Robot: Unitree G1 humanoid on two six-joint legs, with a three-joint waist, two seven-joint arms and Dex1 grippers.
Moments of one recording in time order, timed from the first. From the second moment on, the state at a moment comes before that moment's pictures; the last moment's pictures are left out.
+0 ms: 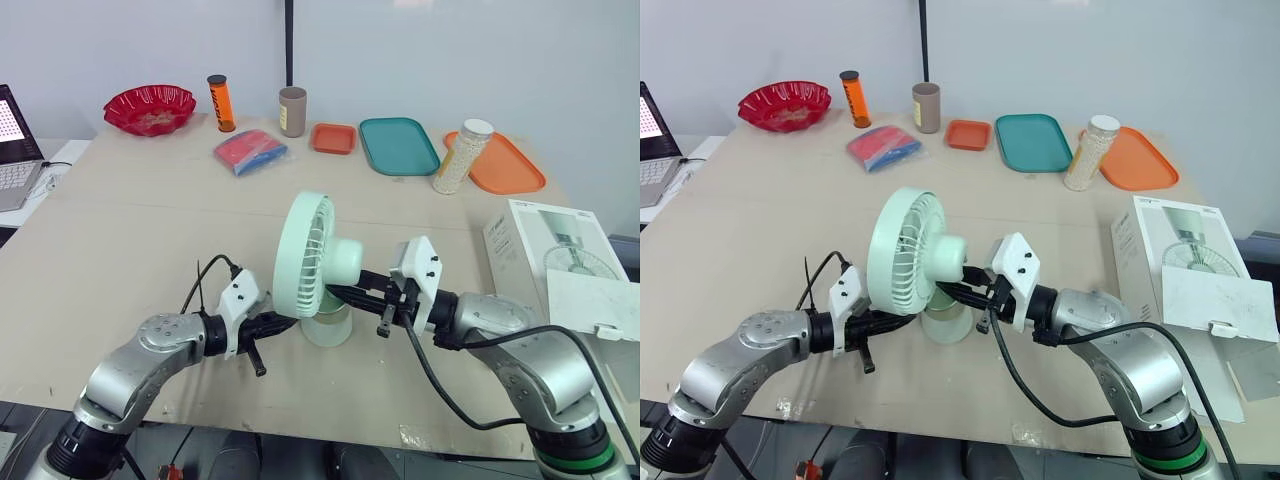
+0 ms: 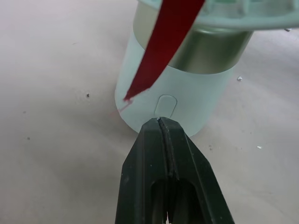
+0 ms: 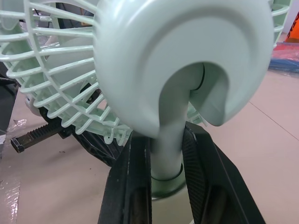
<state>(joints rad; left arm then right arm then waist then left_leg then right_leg) -0.19 0.58 -0.18 -0.45 -0.47 0.70 -0.73 -0.27 -0.58 0.08 -0.61 0.52 0.65 0.68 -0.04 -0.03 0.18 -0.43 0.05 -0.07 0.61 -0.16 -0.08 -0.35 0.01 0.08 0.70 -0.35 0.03</state>
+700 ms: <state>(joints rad) -0.21 0.53 -0.18 -0.45 -0.48 0.73 -0.70 -0.27 -0.58 0.08 -0.61 0.52 0.65 0.67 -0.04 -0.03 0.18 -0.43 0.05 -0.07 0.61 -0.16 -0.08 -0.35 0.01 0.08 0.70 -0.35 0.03</state>
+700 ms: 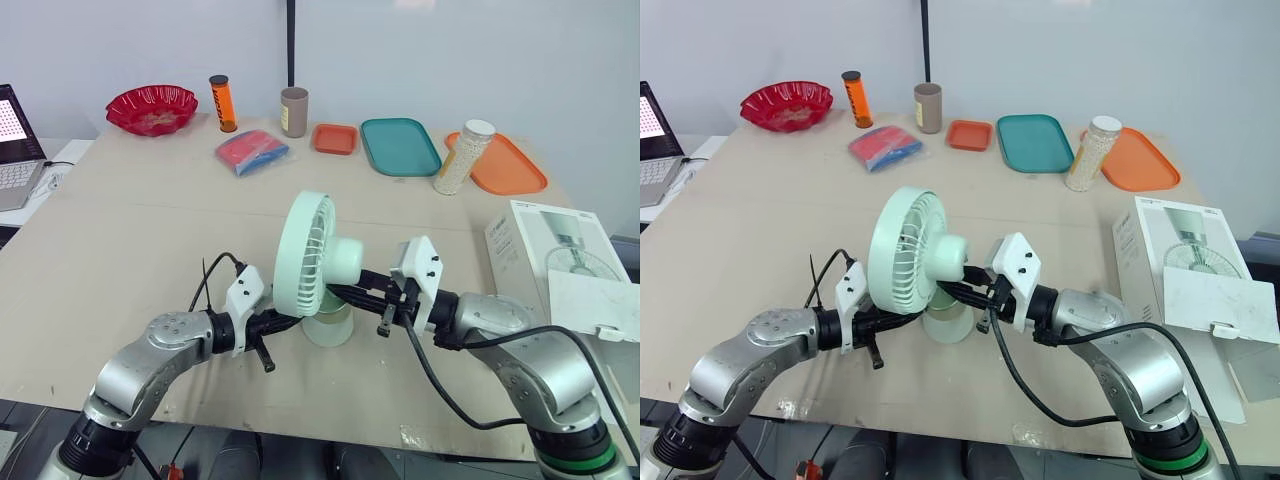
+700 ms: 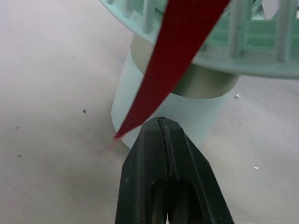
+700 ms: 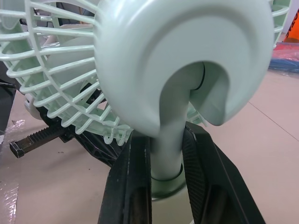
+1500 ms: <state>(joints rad) -0.22 0.51 -0.19 -0.44 -0.46 0.73 -0.69 -0.27 -0.59 0.08 -0.61 0.52 0.65 0.67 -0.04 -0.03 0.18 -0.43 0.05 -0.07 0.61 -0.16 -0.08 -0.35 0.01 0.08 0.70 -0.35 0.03</state>
